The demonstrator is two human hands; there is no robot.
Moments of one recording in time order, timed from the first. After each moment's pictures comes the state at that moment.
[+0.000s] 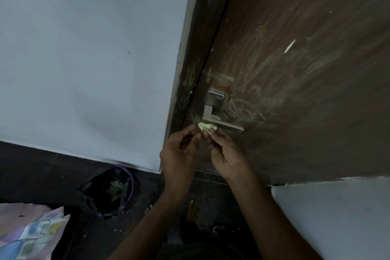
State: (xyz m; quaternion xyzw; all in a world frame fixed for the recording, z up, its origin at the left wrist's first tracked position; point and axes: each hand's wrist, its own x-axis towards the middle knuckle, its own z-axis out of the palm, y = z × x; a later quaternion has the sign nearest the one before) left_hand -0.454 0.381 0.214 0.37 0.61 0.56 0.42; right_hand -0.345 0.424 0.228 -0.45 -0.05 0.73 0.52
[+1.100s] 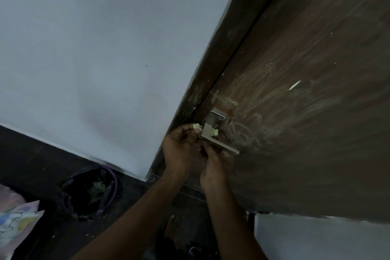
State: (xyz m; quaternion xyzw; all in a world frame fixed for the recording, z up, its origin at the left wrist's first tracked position) left_hand -0.441 0.440 0.211 0.19 0.54 0.62 0.53; right_hand -0.365 0.436 0.207 -0.58 -0.21 0.51 0.60
